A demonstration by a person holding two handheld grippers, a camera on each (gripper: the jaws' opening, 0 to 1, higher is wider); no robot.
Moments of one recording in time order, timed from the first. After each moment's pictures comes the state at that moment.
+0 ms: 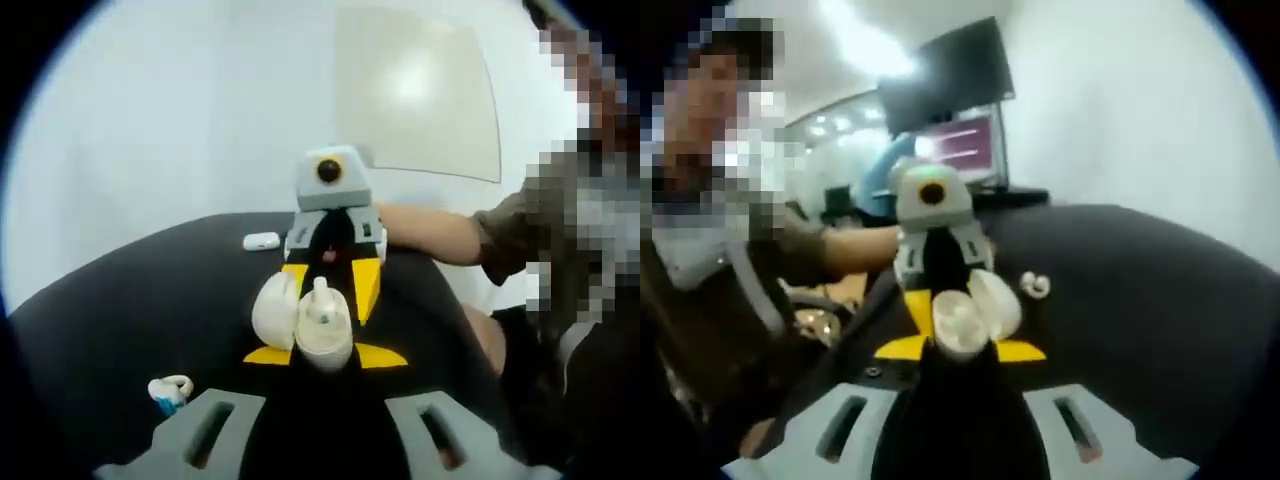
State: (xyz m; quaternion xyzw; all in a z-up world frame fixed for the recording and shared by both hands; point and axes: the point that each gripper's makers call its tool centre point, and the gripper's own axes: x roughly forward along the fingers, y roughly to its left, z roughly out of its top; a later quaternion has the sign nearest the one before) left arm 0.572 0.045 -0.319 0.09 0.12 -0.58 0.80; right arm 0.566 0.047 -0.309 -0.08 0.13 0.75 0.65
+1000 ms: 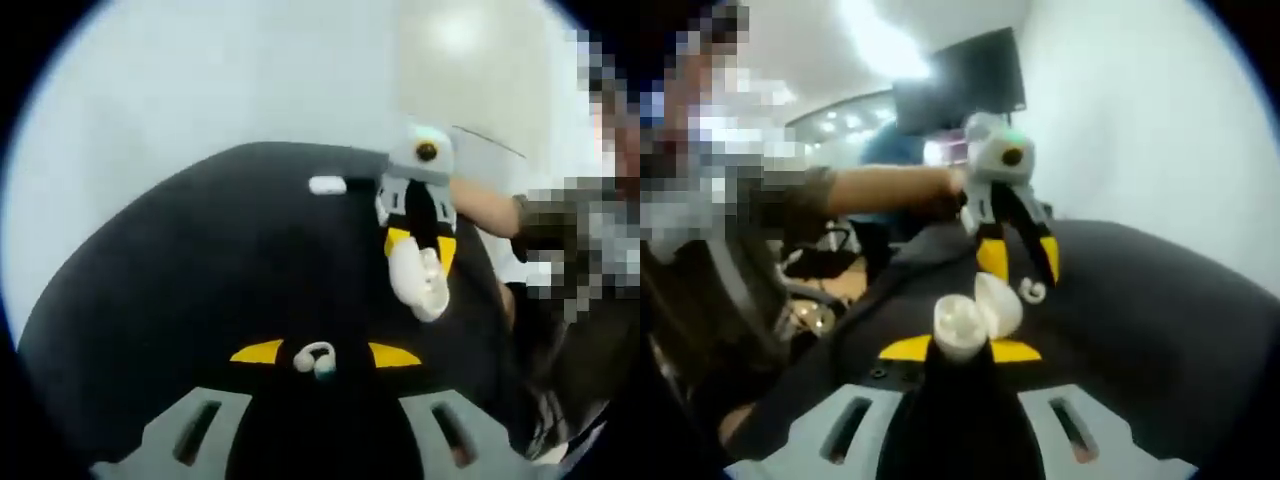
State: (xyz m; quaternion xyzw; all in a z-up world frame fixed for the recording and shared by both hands) left arm 0.634 0.106 -0.317 0.16 0.29 -0.52 0.78; right arm 0.572 0.039 -0.309 -0.09 0.08 0.75 0.65
